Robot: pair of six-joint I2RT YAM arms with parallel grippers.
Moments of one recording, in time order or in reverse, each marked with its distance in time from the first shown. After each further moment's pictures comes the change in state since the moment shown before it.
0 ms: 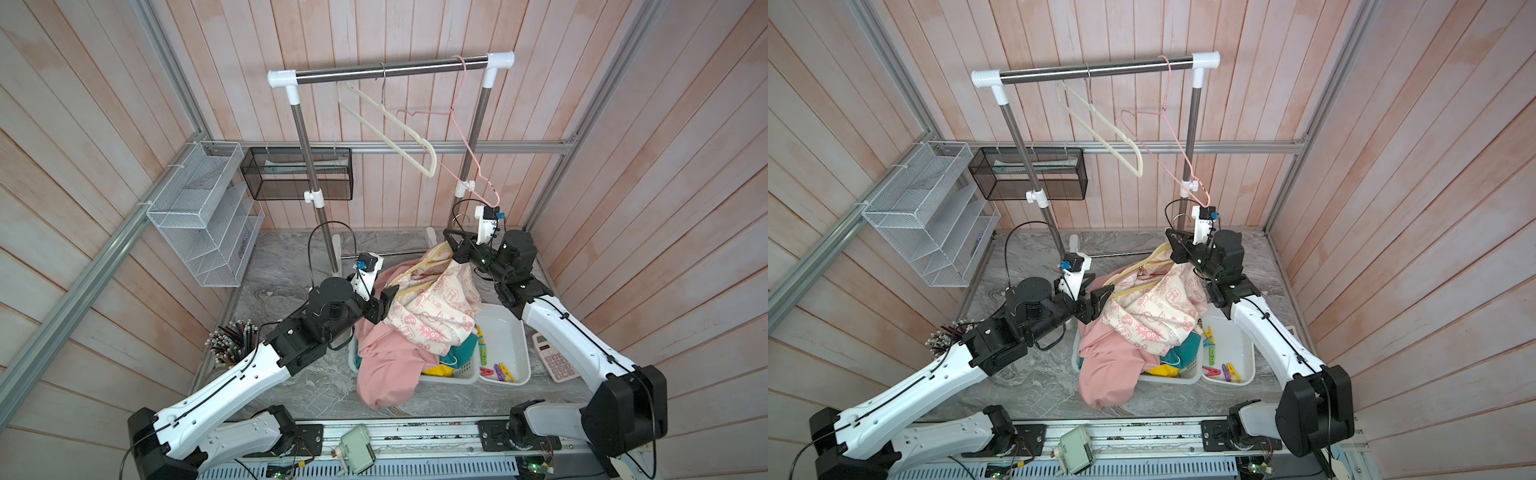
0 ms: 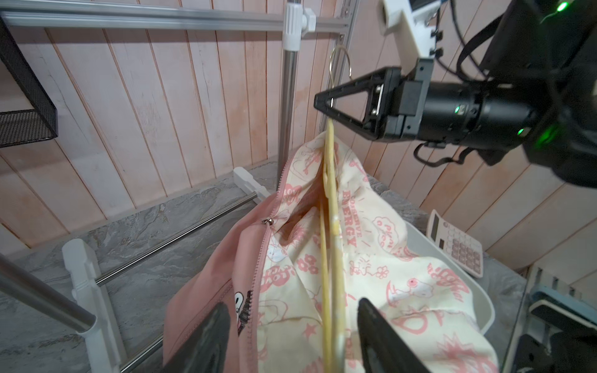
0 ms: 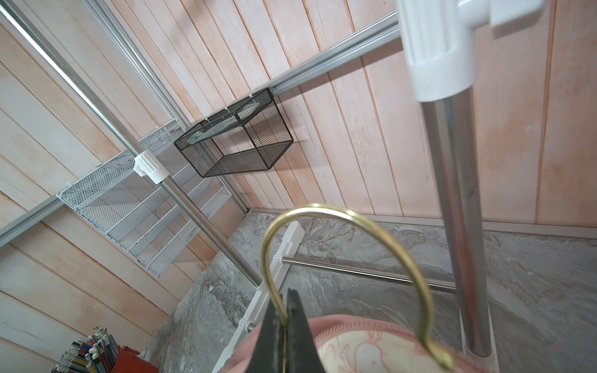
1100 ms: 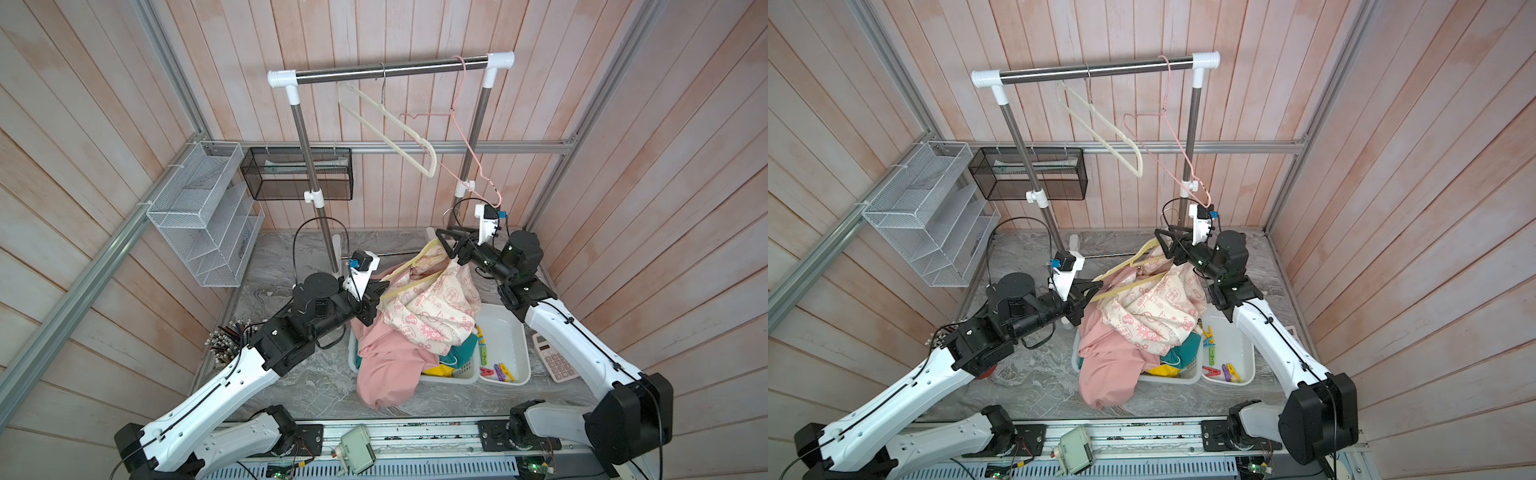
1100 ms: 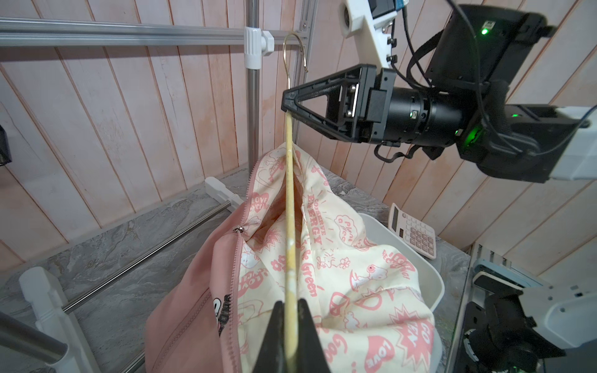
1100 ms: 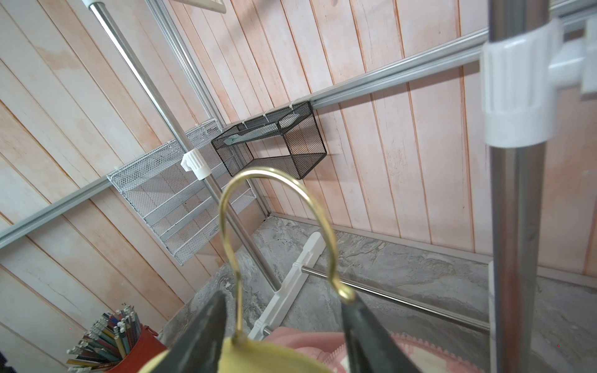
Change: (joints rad) left arm 0.032 -0.101 0.047 -0.080 0.153 0.011; right arm 0.009 -0.055 -0.012 0.050 -0.096 -0.059
